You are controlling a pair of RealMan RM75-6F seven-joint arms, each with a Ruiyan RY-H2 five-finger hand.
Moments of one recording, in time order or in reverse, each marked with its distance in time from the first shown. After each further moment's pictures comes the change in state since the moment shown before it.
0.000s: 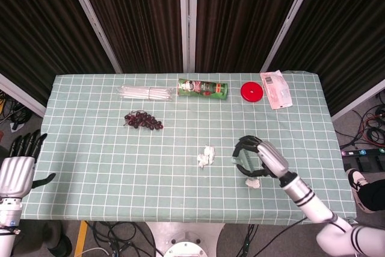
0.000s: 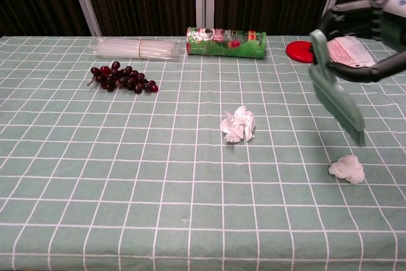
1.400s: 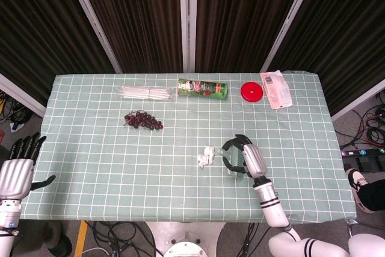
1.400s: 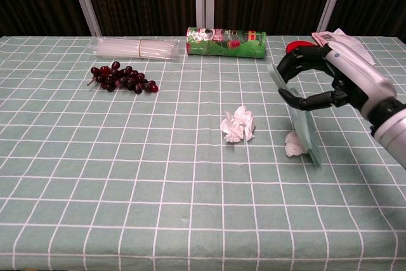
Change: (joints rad) left arm 0.005 -0.031 0.017 0.076 0.001 -0.004 -0.093; right arm -0.145 -0.435 0.307 0.173 0.146 -0.167 -0.344
